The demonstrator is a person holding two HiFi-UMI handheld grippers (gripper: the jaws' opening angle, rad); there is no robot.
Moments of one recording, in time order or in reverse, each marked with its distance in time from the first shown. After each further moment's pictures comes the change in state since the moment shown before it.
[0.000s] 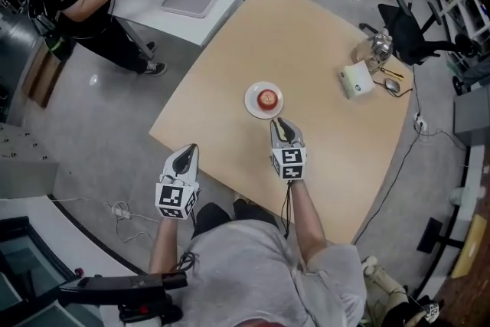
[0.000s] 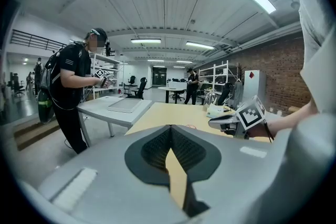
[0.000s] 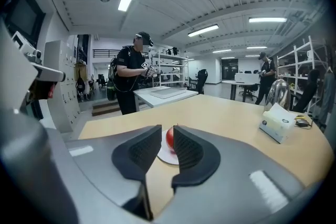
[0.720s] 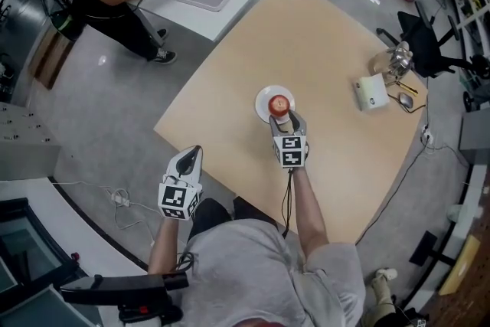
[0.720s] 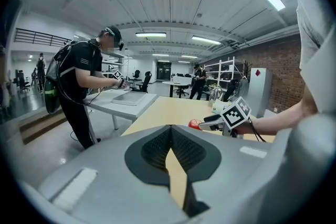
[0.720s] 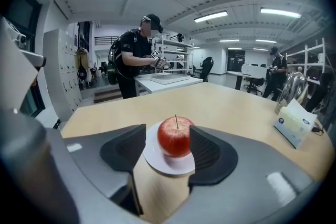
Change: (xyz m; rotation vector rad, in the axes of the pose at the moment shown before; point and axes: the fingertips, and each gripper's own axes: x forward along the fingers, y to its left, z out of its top) left arm 0.013 0.021 -0.018 -0.042 0.064 0.043; right arm 0.083 -0.009 -0.026 -0.048 0.155 0.033
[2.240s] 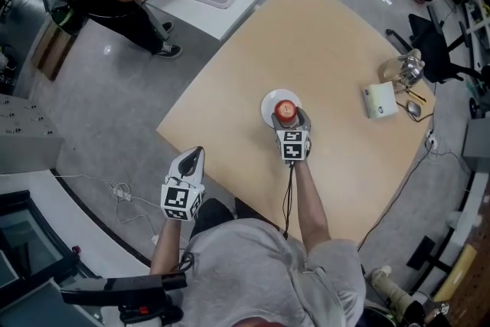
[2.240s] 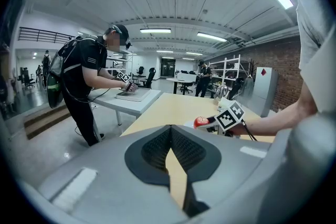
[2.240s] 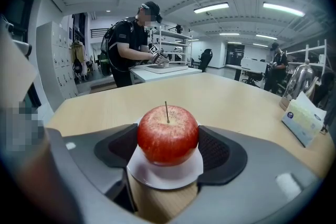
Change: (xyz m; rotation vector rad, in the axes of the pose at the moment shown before) left arm 0.018 0.017 -0.008 -0.032 0.041 0.038; right arm 0.056 -0.018 -0.020 0.001 0.087 -0.028
